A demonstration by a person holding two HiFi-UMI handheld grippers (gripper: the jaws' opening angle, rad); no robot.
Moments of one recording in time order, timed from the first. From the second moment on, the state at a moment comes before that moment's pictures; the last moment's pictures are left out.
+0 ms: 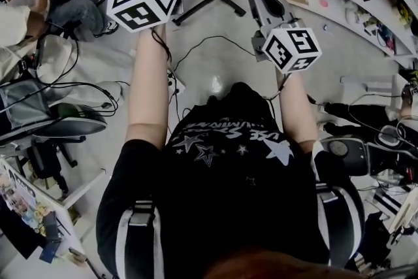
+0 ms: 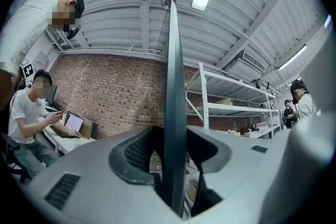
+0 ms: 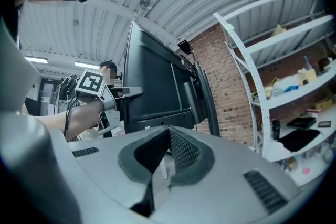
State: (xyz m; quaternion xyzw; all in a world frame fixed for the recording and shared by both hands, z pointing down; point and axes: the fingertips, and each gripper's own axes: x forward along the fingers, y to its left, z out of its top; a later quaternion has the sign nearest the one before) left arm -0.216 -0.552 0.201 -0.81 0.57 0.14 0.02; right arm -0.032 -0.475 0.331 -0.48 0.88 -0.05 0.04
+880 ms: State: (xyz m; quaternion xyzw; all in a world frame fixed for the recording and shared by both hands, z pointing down) left arm -0.156 -0.477 0.205 -0.81 0.57 0.15 0.02; right arm 0.047 -0.404 0.332 -0.47 0.88 -0.06 0.03
